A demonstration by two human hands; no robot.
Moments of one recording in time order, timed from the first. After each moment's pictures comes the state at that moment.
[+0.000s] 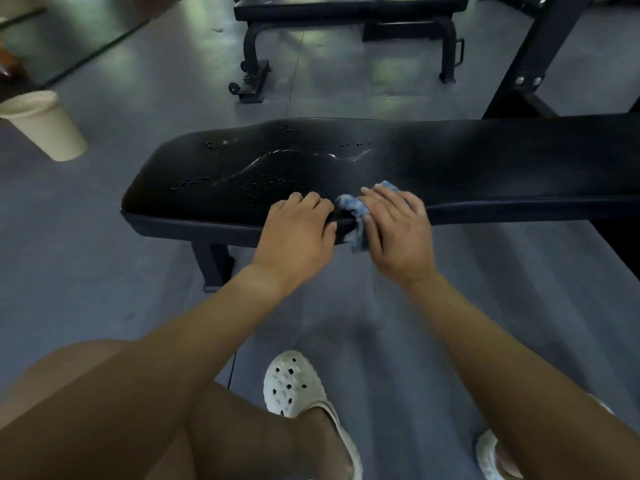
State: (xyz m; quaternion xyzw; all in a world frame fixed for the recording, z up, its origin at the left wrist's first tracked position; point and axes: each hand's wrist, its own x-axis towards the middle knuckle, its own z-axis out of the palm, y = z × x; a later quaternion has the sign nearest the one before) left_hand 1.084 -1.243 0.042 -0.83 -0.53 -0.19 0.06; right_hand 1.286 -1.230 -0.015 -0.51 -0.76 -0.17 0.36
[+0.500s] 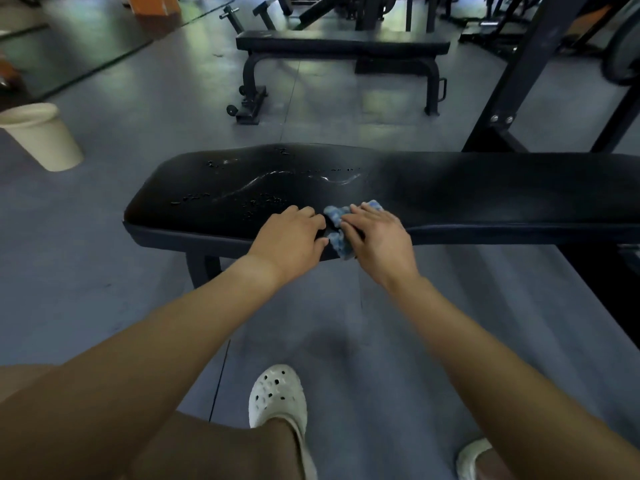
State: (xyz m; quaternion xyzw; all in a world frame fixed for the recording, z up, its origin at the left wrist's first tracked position) left_hand 1.082 -1.234 0.070 -0.85 -0.52 -0.10 0.02; right_hand 1.272 -1.235 0.022 -0.58 -0.75 -0.01 0.31
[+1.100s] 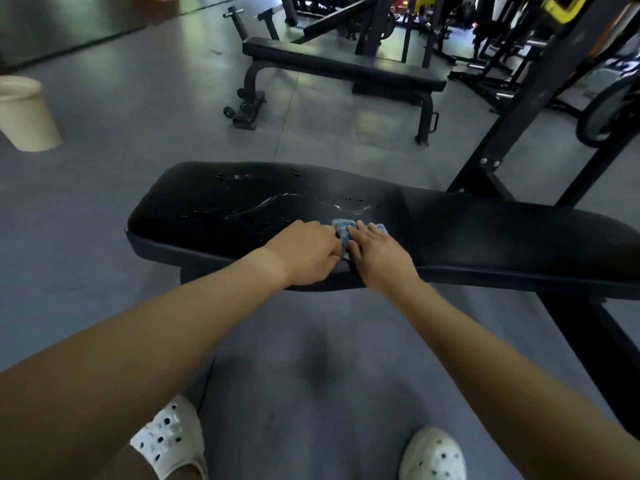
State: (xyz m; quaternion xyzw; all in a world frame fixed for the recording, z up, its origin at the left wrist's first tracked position) left_hand 1.061 -1.197 0.099 -0.91 -0.42 -0.04 -0.02; right_hand 1.255 -1.189 0.049 -0.64 -0.77 0.01 0.07
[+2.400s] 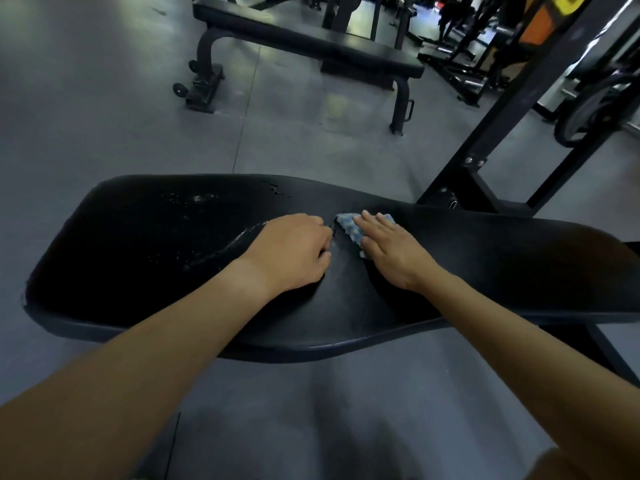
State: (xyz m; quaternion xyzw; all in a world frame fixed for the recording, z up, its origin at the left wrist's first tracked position) left_hand 1.060 -1.077 0.079 -0.89 -0.41 -0.18 -0.06; right_hand 1.304 -1.082 0.057 -0.65 -0.76 0.10 0.04
